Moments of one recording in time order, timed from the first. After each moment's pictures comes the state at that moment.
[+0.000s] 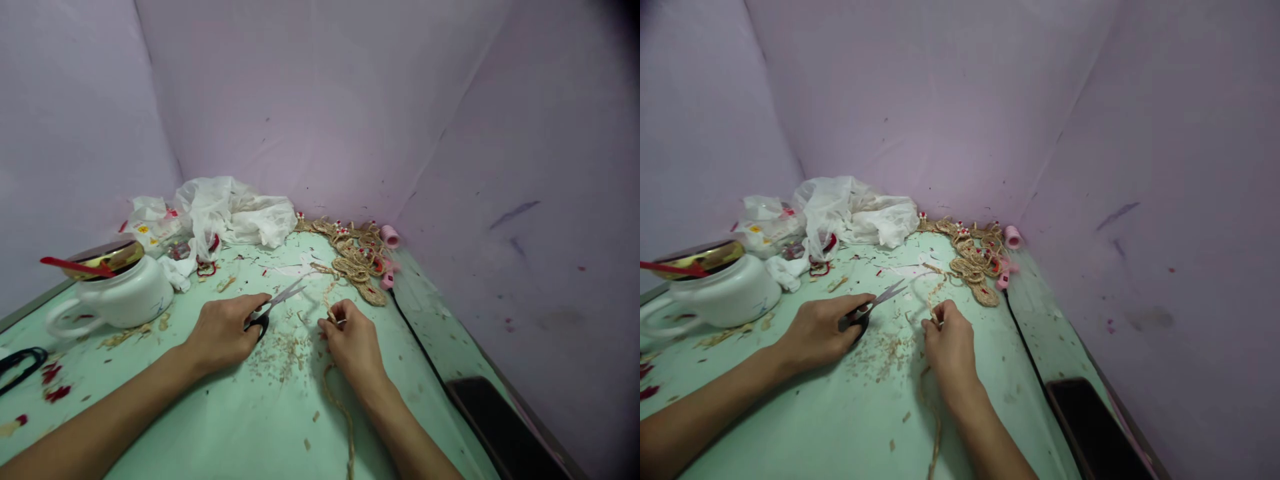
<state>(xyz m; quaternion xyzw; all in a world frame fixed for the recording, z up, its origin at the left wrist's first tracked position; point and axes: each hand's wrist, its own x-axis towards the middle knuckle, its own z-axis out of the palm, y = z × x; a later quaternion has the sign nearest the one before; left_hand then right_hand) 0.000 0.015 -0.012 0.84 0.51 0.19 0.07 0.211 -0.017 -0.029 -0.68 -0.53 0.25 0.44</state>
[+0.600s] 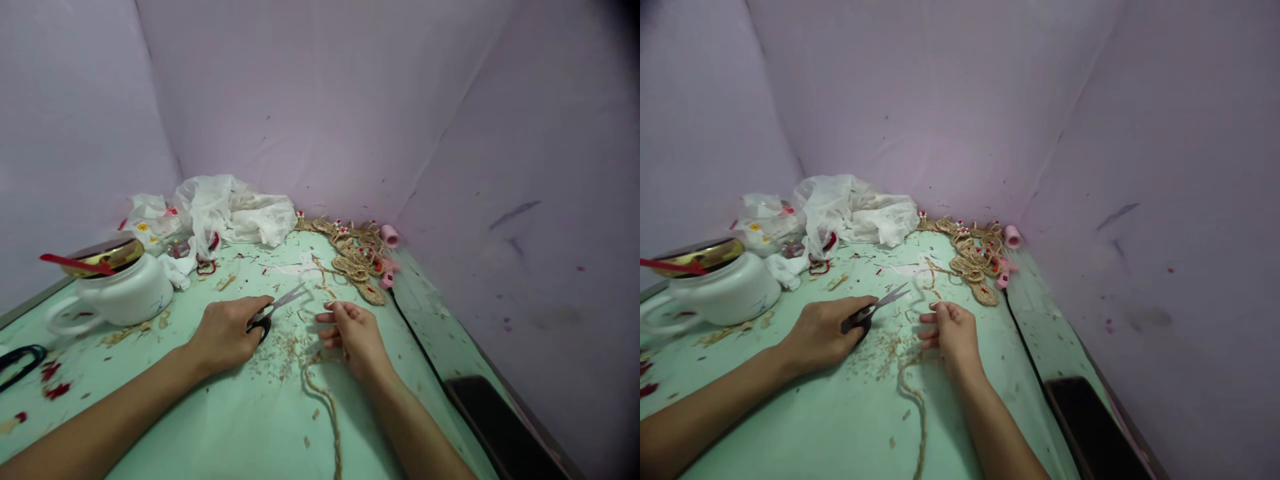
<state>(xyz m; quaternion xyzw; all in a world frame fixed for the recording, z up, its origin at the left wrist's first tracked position) 0.002 0.014 -0.019 0.85 0.49 0.18 0.06 0.210 -0.011 -0.020 -0.61 -0.32 0.50 0.52</state>
